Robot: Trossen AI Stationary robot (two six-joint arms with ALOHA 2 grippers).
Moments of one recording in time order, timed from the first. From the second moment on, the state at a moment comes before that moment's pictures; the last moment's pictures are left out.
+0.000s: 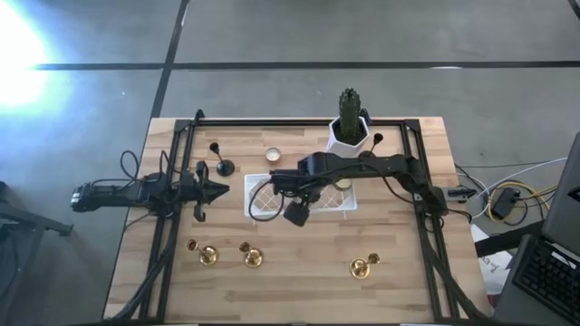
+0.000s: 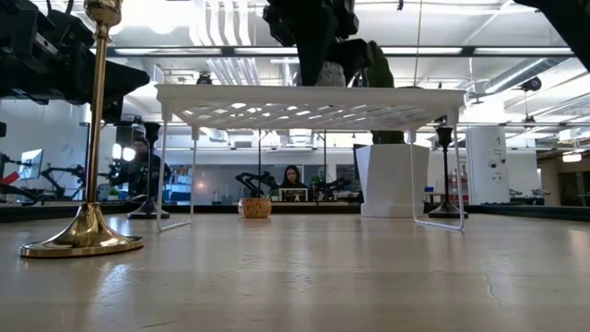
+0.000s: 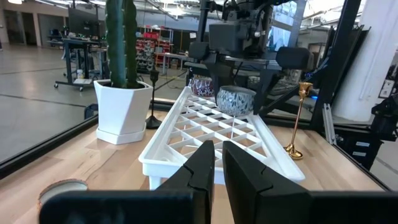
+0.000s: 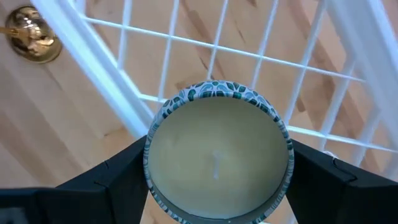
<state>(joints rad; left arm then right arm) -0.02 0.04 0.01 0.03 -0.13 -0.10 0.05 2.15 2.18 -1.46 0.02 0.59</state>
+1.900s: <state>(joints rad) -0.02 0.04 0.01 0.03 -0.13 -0.10 0.05 2.06 2.27 -1.46 -0.03 0.55</state>
